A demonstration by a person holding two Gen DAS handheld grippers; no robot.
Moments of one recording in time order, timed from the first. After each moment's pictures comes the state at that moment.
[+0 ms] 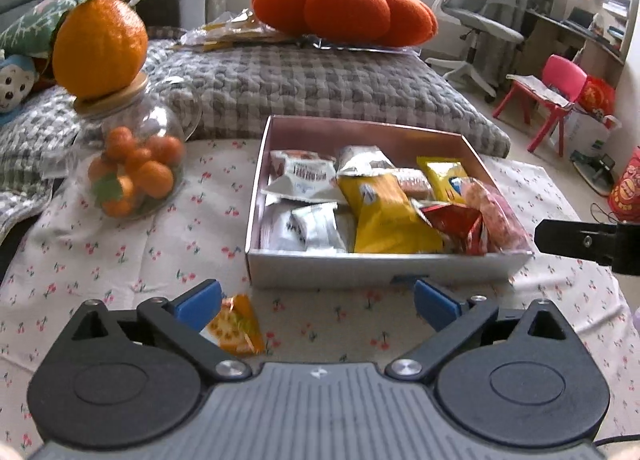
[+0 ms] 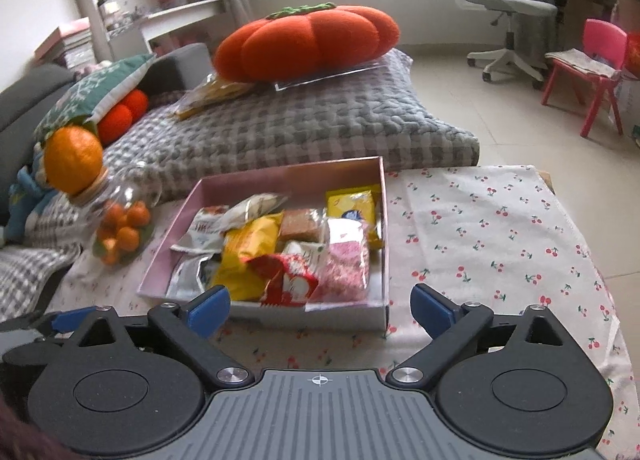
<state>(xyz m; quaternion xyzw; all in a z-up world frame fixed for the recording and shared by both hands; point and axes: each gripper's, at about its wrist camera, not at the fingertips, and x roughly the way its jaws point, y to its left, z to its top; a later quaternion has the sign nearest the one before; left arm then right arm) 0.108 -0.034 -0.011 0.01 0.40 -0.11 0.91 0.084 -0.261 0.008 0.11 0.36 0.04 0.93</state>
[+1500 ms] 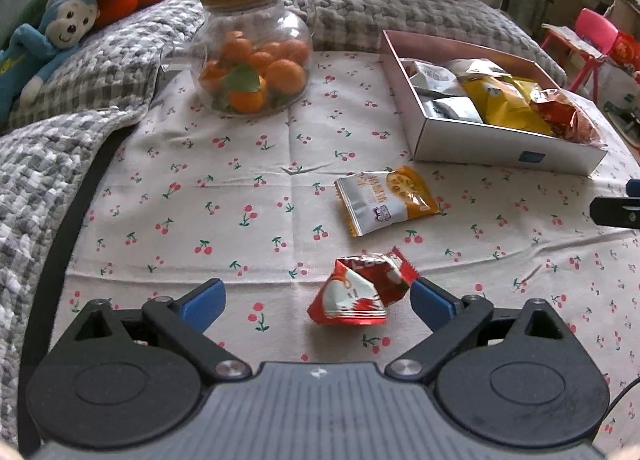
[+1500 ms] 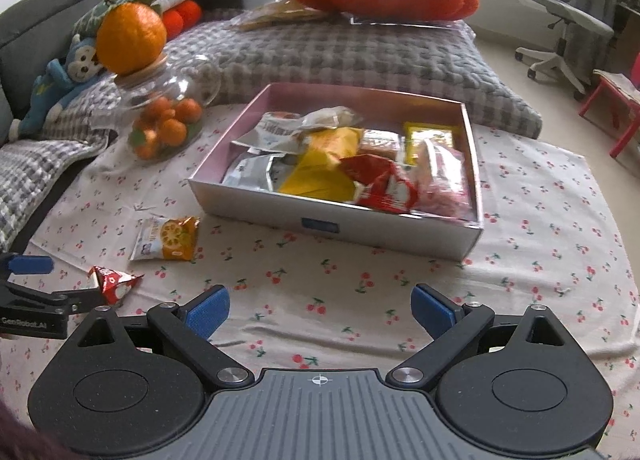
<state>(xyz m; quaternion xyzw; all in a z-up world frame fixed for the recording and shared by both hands) 0.075 0.077 -0.039 0.04 0.47 -0.08 0.88 0.064 -0.179 -0.020 0.02 0.42 0.08 0.90</state>
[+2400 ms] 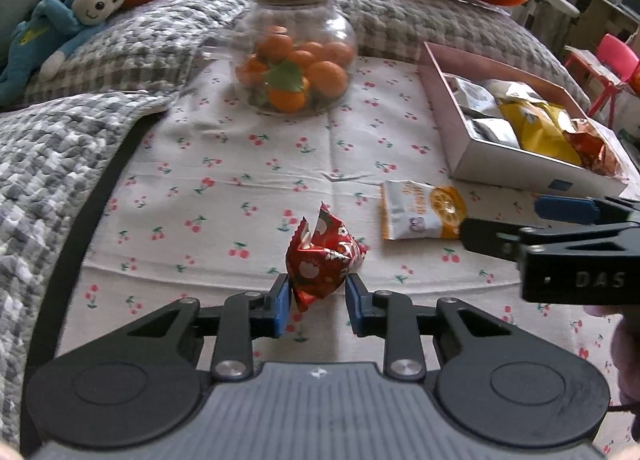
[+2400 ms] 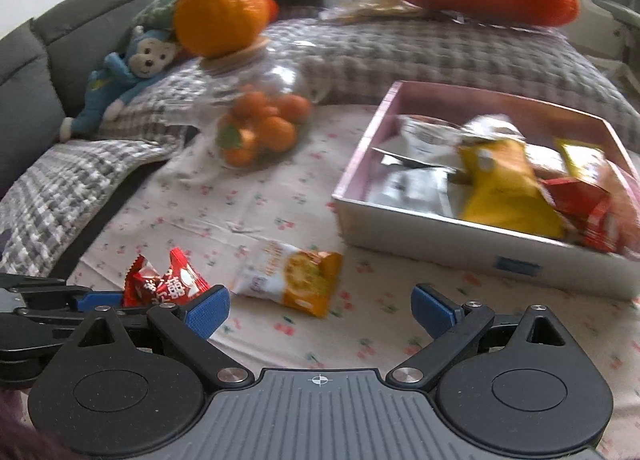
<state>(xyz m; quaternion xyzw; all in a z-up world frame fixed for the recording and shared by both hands) 0.087 0.107 -0.035 0.01 0.47 -0.05 0.88 0.102 -0.078 -0.048 0.04 0.39 0.18 0.90</state>
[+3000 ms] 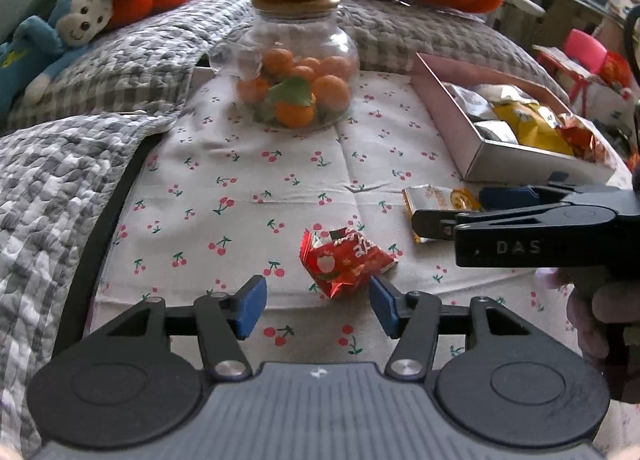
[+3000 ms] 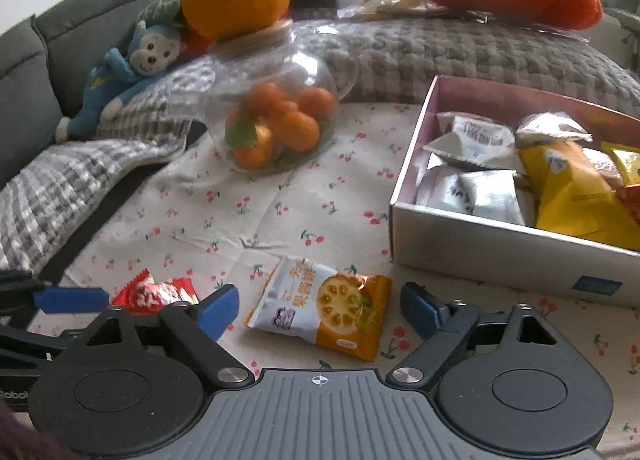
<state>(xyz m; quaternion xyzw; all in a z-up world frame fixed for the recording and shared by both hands) 0.091 0.139 -0.045 0.03 0.44 -0.11 0.89 0.123 -0.041 -0.080 0.04 0.37 0.17 0.91</state>
